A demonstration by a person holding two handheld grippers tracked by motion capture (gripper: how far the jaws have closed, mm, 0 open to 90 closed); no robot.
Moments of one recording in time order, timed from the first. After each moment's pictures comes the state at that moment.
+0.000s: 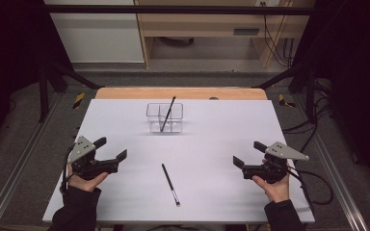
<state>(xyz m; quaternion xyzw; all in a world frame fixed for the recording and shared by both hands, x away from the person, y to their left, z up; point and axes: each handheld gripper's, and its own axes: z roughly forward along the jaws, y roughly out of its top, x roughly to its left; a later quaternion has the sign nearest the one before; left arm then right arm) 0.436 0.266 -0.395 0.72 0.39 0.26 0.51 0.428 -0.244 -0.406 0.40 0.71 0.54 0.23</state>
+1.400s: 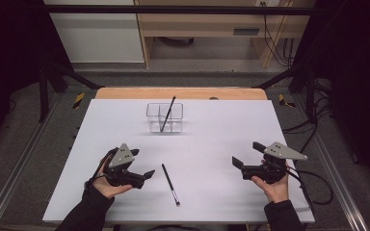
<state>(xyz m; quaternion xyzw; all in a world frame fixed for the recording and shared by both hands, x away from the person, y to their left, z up) 0.441 0.198 -0.416 0.84 0.26 0.18 0.43 0.429 -0.242 -0.408 0.40 0.71 0.53 0.22</state>
